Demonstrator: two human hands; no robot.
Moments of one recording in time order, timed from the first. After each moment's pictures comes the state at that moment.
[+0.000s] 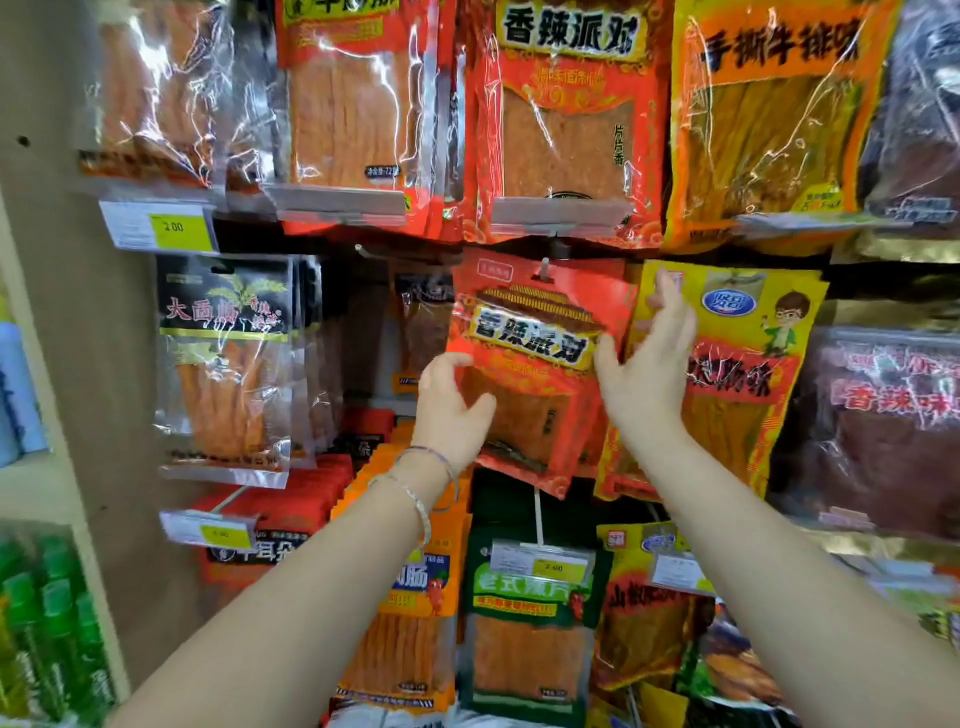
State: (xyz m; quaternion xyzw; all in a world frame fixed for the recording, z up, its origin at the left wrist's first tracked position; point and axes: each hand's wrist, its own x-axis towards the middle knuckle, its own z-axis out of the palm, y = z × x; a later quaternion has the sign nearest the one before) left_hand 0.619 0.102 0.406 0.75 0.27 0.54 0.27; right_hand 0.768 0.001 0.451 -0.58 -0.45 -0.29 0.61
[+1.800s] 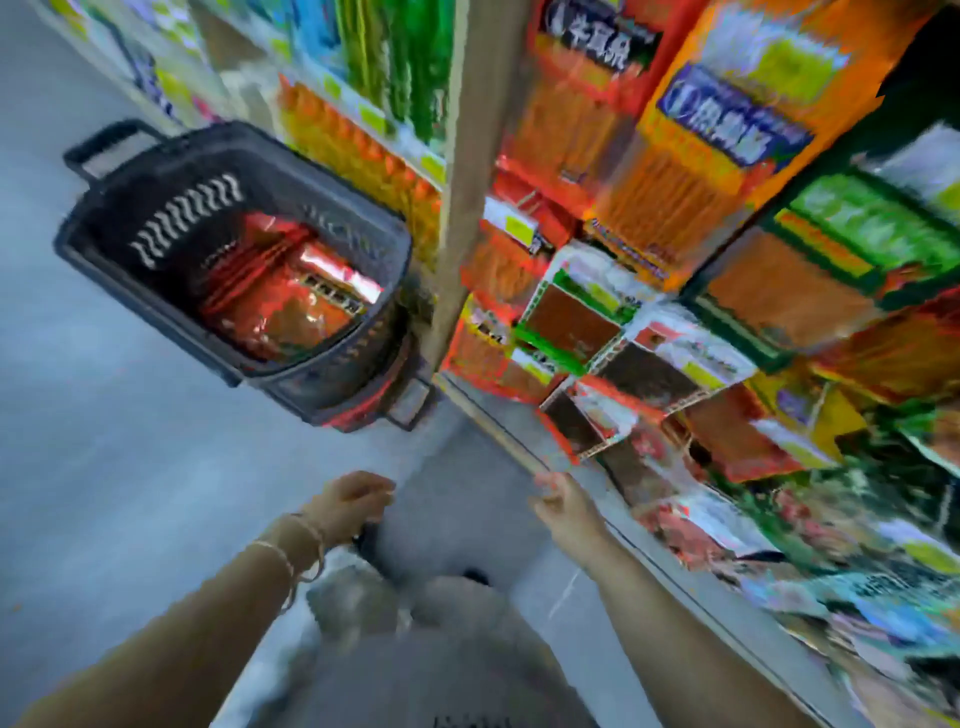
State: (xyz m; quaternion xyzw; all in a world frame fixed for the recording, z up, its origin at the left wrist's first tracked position) left_hand 0.274 -0.231 0.017 0.37 0.69 0.19 0.59; right_hand 0.546 -0.208 0.031 -0.71 -0.49 0.49 0.08
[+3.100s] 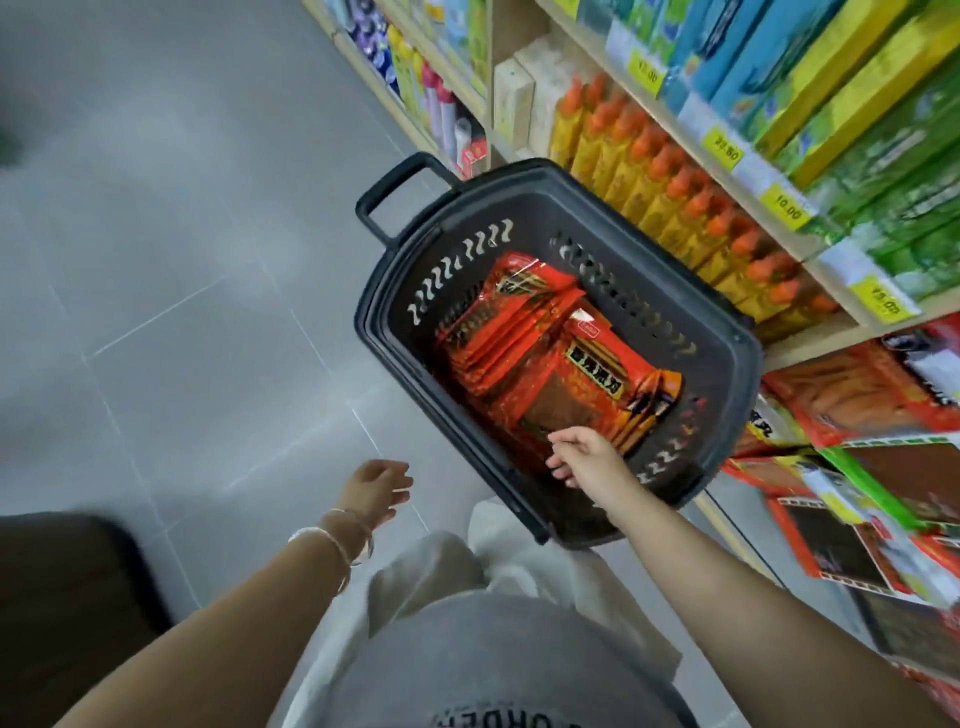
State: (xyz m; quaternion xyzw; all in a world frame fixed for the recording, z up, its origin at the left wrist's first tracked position) left_hand -0.098 -0.087 -0.013 0.03 0.79 0.27 0.54; right_hand 0.141 0.026 -0.027 -0.63 -0.45 0.64 0.04
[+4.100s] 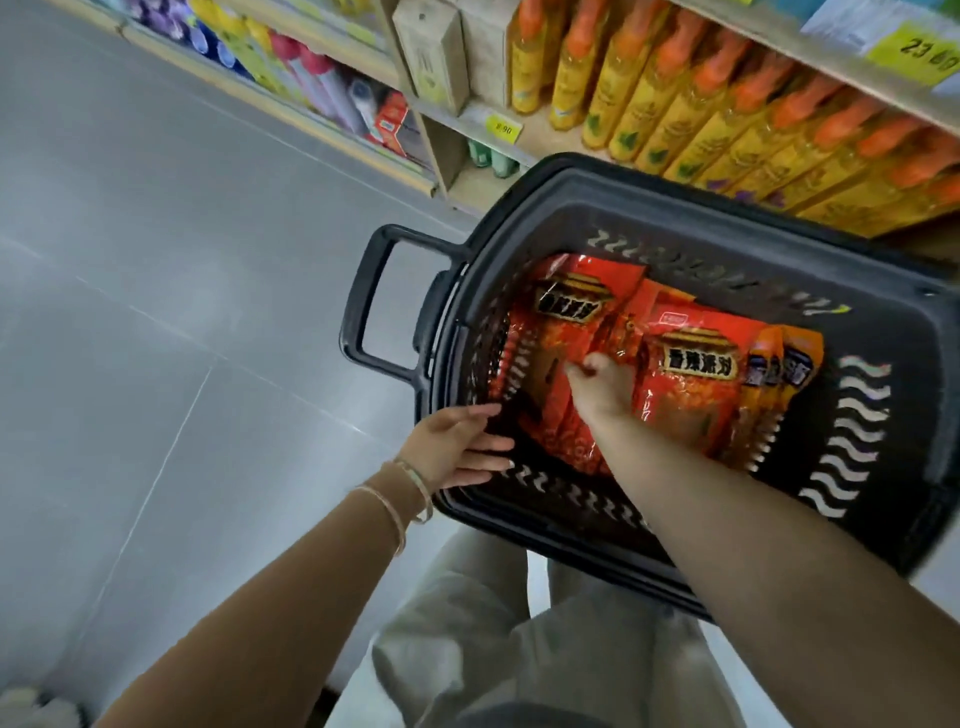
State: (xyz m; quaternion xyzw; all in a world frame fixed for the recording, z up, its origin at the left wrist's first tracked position) left_hand -0.233 0.164 -0.043 0.21 0.63 0.07 0.74; right_hand -0.037 0.179 -0.140 -0.84 -0.27 0.46 0.12
